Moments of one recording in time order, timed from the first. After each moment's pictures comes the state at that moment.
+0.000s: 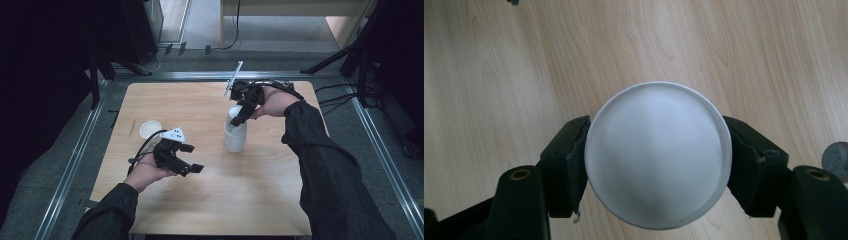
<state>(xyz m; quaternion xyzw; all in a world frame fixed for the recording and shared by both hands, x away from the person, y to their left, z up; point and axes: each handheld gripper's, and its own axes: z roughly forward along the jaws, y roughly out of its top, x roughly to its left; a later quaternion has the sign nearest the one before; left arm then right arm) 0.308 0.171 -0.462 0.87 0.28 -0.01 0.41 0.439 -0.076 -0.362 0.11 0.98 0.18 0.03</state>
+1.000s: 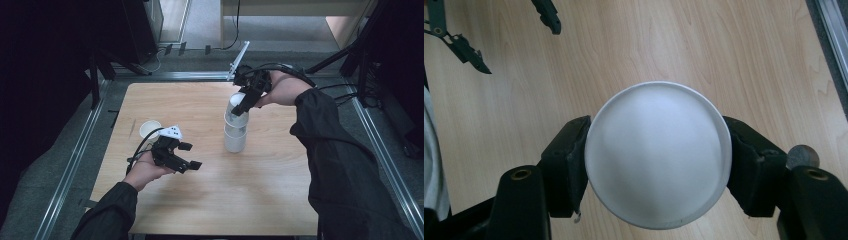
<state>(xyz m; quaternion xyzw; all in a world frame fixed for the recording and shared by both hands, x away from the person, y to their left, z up) 0.315 0.179 -0.464 0.86 0.29 -0.01 0.41 0.427 -0.082 -0.302 0.11 0.97 0.20 0.04</state>
